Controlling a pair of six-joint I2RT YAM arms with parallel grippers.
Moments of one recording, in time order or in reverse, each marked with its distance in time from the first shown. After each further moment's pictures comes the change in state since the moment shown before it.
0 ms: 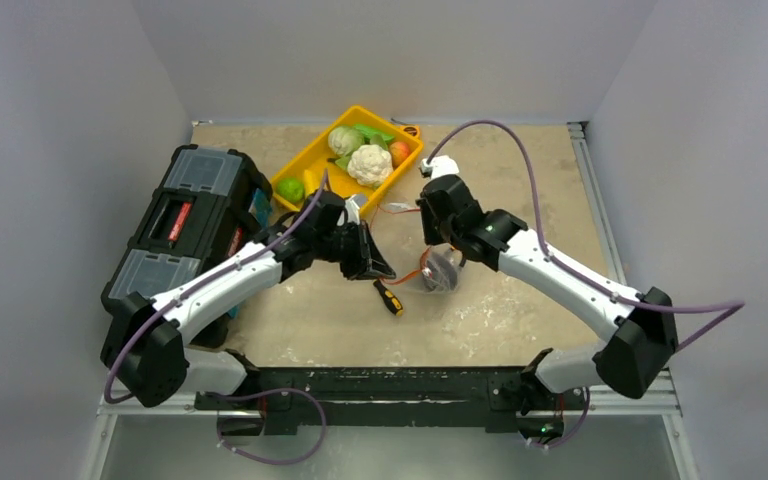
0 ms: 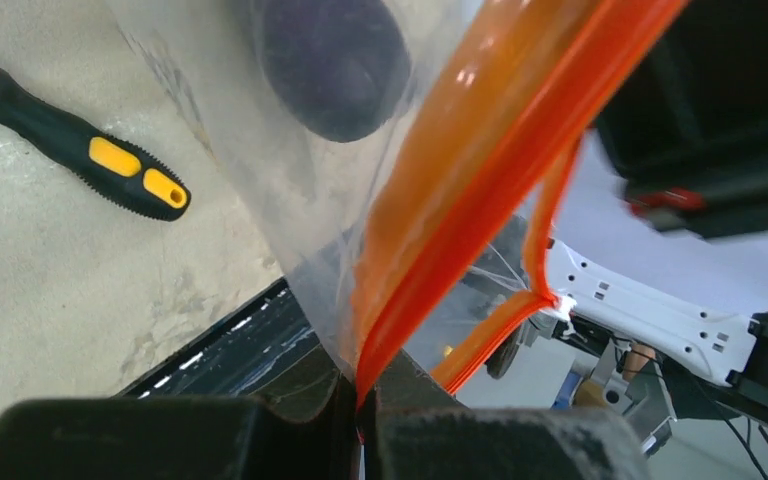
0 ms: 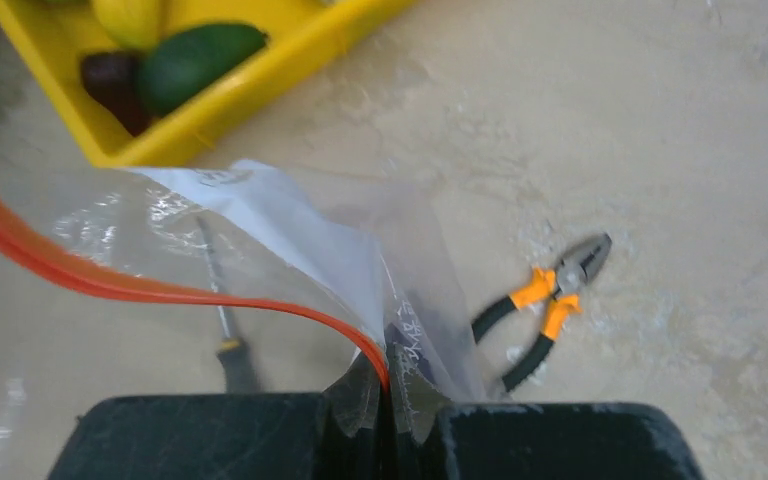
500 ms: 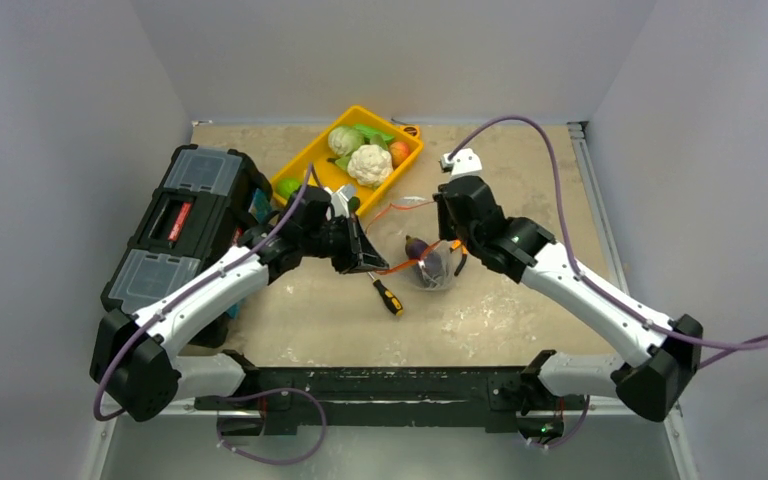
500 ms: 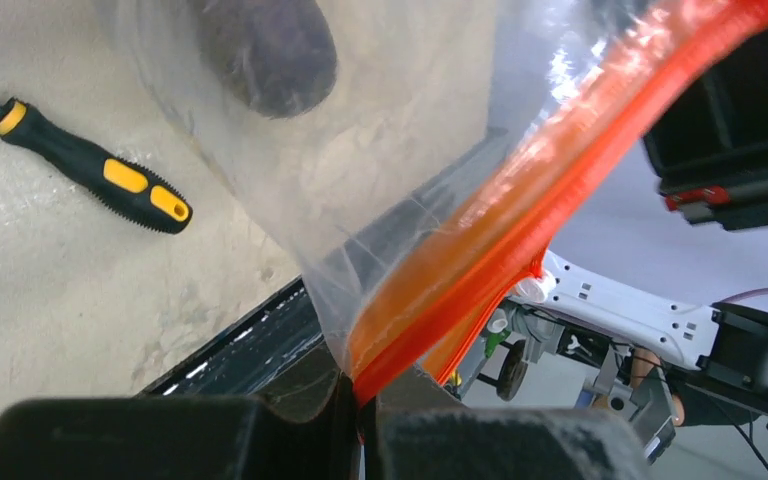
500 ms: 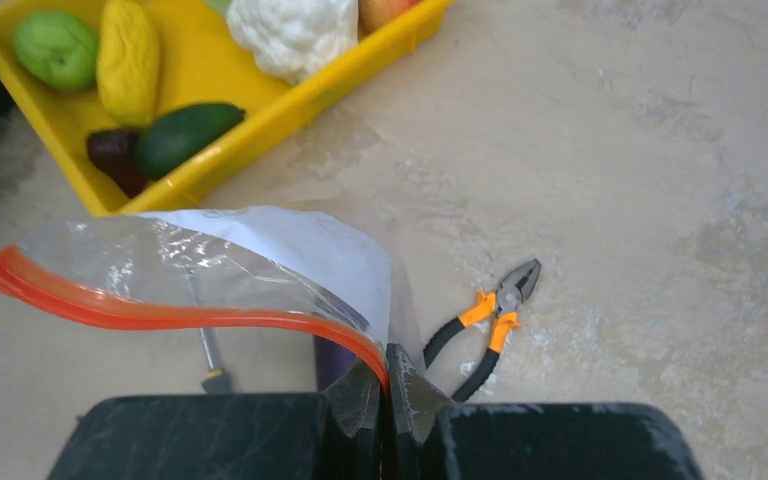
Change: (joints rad) left arm 0.037 -0.090 0.013 -0.009 -0.008 0.033; right arm 0.010 -0.144 -0.008 -0.029 0.117 -0.025
